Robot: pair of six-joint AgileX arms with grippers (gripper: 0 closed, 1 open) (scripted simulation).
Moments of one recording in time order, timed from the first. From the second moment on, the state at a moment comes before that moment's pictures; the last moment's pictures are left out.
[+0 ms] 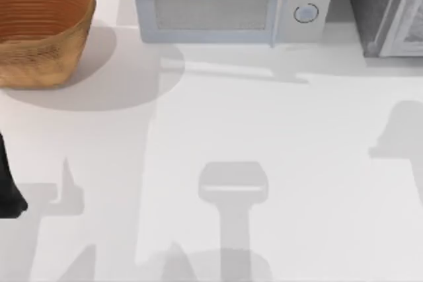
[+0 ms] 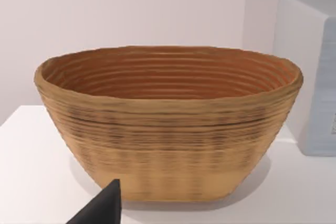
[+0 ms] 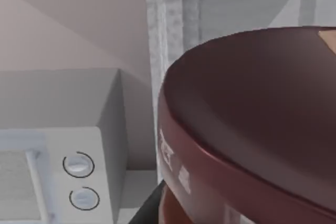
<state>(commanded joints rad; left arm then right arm) 0.00 0.00 0.00 0.00 0.00 0.00 0.07 0.50 0.64 -0.19 0.07 0.05</state>
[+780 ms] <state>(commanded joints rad) 0.00 0.00 0.00 0.00 0.00 0.00 0.18 1.28 1.77 -0.49 0.19 0.02</state>
